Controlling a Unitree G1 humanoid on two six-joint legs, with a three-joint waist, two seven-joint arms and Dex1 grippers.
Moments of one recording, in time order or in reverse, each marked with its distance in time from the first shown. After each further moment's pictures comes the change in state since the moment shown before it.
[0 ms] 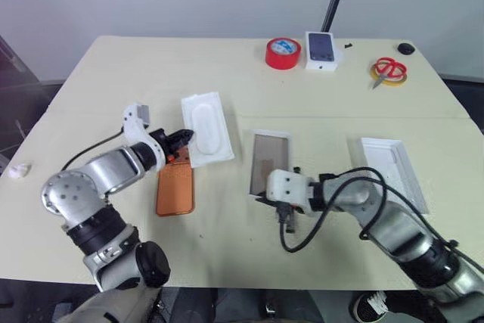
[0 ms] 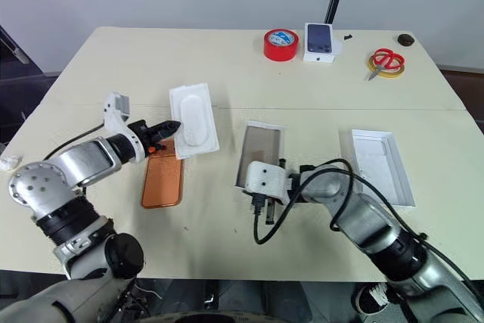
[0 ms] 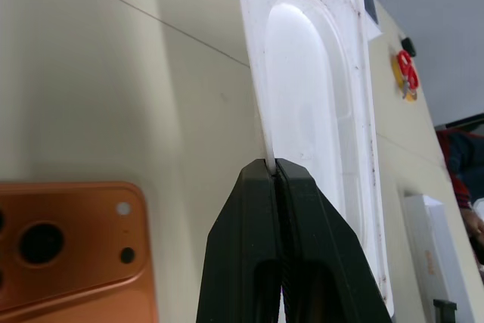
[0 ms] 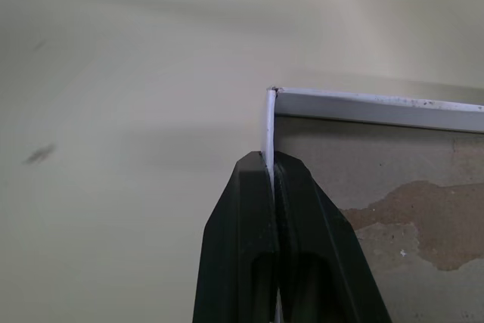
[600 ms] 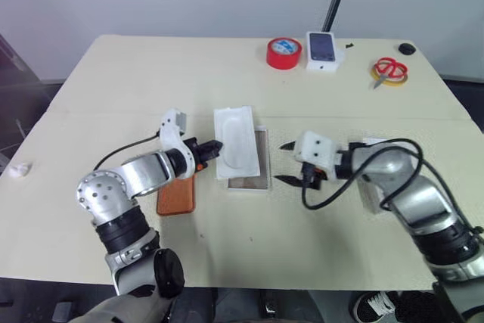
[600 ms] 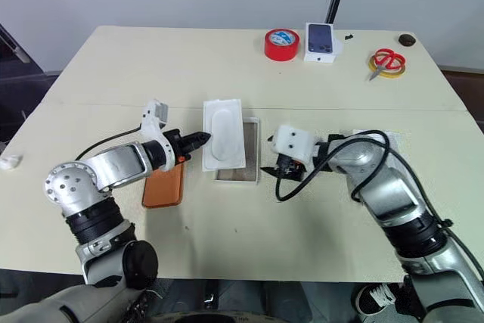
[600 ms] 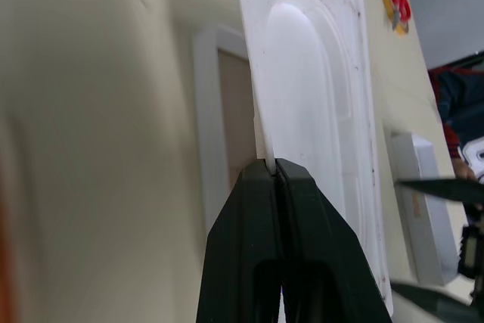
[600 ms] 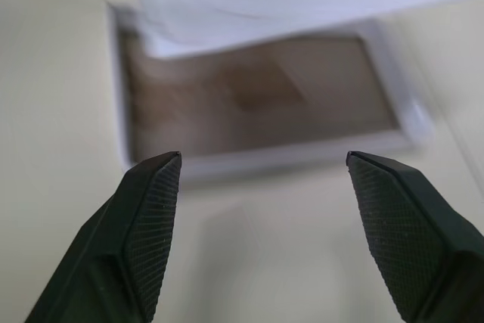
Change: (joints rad) left arm 0.030 -0.160 -0.166 -0.010 -0.093 0.000 0.176; right arm 0.012 -0.110 -0.294 0.058 0.082 -0.032 0.072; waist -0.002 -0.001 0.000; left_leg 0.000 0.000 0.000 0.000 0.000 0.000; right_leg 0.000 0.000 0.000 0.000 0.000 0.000
